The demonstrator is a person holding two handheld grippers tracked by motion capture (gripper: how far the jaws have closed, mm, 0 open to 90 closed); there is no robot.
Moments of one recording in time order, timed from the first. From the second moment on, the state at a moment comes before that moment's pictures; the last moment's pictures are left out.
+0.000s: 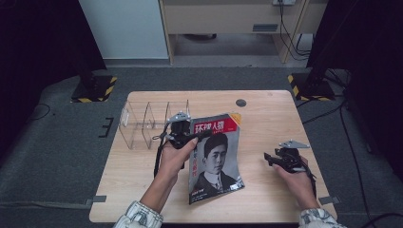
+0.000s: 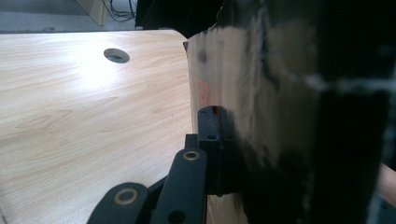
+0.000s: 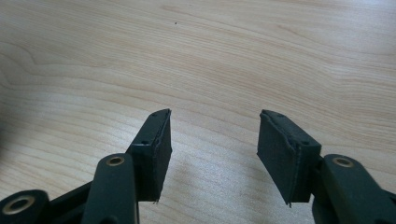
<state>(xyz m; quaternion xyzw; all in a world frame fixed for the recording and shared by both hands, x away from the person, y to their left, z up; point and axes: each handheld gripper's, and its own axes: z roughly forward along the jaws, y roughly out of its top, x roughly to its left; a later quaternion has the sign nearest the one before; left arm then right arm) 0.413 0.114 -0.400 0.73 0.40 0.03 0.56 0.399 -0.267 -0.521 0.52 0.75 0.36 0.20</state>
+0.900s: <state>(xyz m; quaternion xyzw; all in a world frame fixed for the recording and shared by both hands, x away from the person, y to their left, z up) 0.396 0.146 -0.382 0.71 0.40 0.04 0.58 0.399 -0.270 -0.522 0.53 0.74 0.36 0.21</state>
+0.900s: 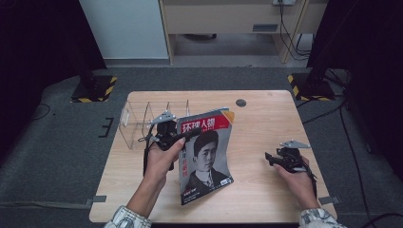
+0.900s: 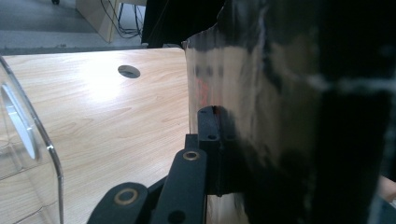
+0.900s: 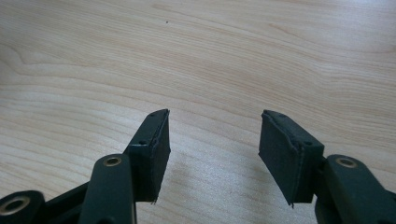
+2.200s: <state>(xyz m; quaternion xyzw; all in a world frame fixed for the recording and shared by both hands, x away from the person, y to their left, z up) 0.371 0.205 -0.375 0.68 0.41 0.06 0.60 0.401 -0.275 -0.523 0.53 0.74 0.34 0.22</state>
